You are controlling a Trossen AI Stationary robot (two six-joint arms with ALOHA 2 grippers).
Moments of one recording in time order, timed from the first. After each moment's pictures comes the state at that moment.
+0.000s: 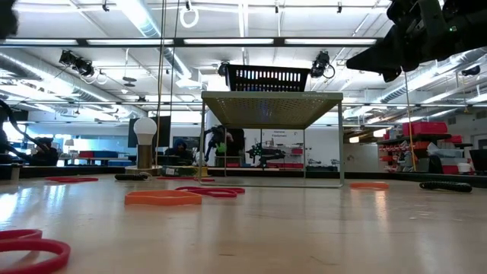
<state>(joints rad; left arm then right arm) -0.96 1.32 0.80 -0.80 -0.15 -1.41 0.17 0.71 0.29 0.22 0.38 0.03</state>
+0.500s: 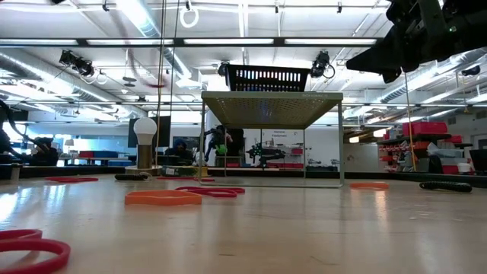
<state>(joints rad) -0.79 1.28 1.09 -0.78 -0.91 -1.14 0.17 0.72 0.29 0.22 0.38 0.04</state>
